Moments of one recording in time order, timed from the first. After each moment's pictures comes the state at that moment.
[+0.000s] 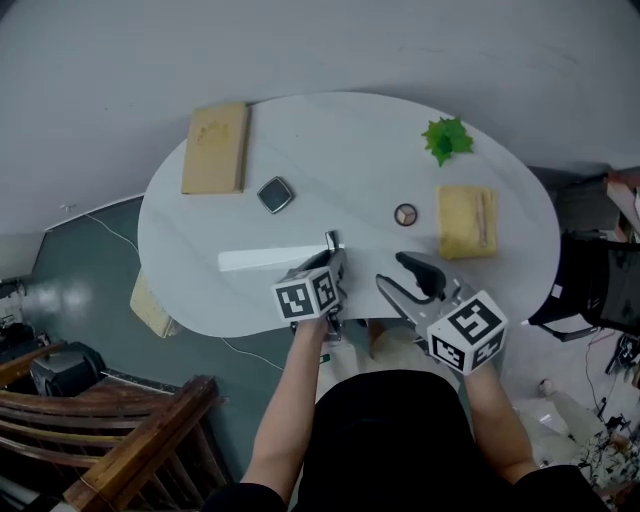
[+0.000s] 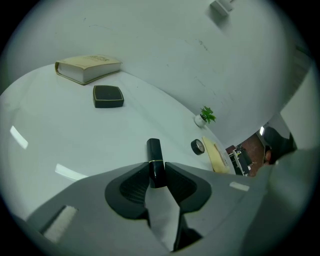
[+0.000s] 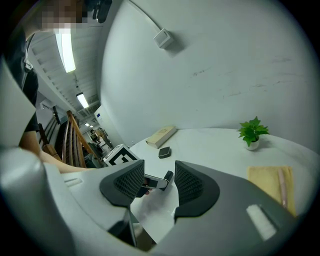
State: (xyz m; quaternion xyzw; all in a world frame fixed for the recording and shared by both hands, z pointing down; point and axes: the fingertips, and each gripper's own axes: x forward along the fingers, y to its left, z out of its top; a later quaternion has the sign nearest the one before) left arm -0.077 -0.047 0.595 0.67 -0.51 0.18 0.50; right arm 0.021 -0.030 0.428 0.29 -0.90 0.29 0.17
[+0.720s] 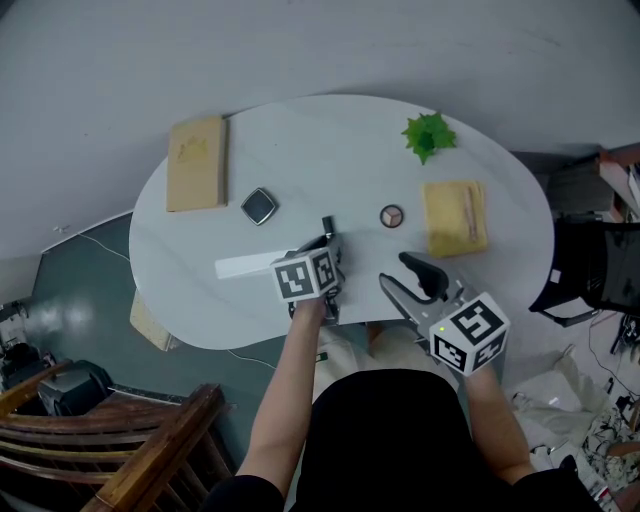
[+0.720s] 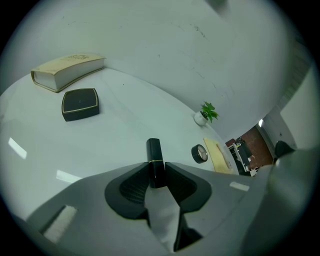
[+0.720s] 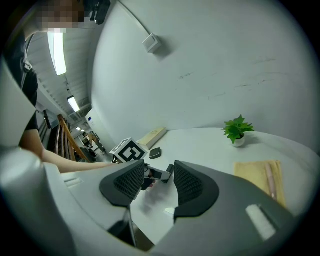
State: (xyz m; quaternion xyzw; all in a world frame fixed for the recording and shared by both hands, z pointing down) left arm -0.050 -0.092 0.602 0.68 -0.49 0.22 0.50; right arm 0.055 -0.041 0.434 0.34 -0.87 0.31 0.17
